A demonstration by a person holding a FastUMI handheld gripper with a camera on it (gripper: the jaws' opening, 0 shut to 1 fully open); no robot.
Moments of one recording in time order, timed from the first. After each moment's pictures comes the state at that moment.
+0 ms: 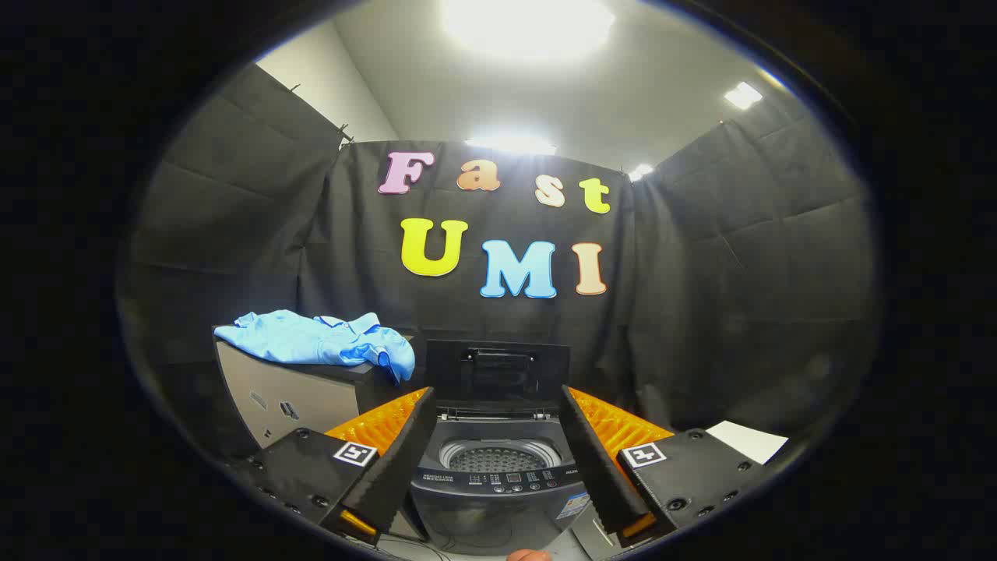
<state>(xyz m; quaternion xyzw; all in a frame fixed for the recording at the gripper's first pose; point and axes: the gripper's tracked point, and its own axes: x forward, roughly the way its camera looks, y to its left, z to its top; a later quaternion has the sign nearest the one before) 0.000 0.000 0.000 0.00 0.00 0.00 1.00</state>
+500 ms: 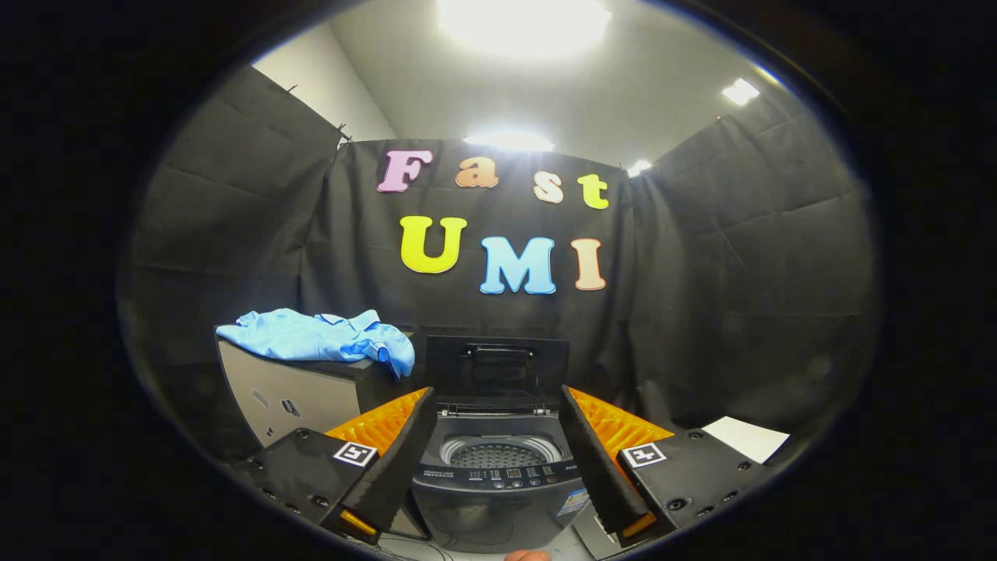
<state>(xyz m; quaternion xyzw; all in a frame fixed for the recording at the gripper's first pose) -0.004 0.001 -0.006 0.01 0.01 0.01 1.00</state>
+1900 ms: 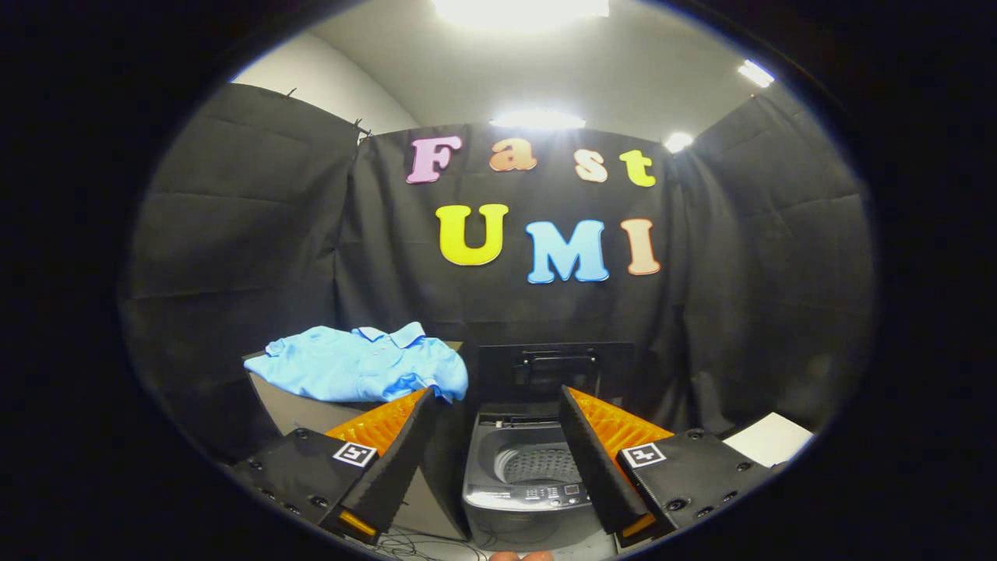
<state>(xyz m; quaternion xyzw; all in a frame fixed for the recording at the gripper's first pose) 0.078 0.079 0.044 0.03 0.07 0.11 0.99</state>
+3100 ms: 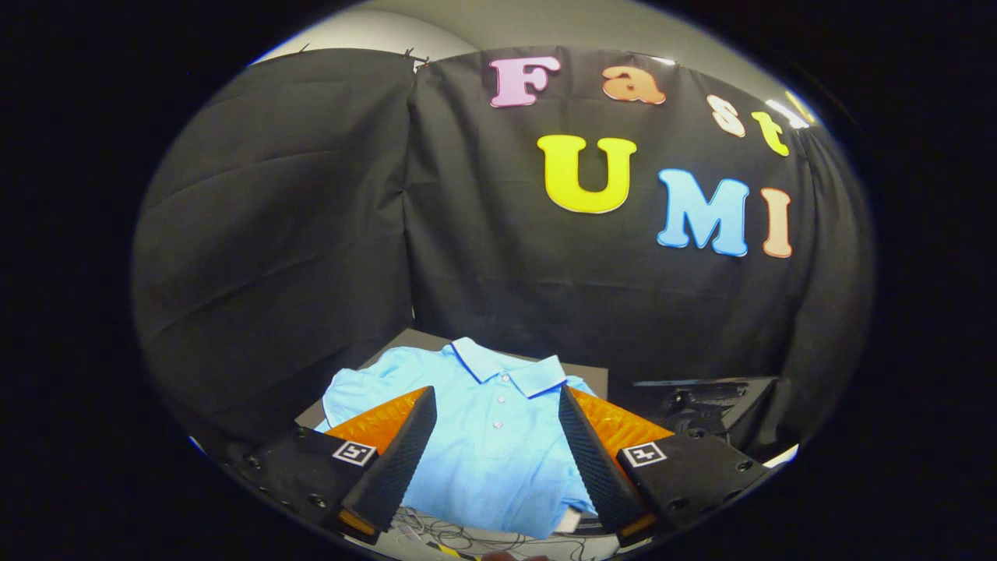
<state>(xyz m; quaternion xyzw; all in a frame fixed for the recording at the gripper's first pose) 0.227 0.306 0.105 0.01 0.24 0.25 0.94</state>
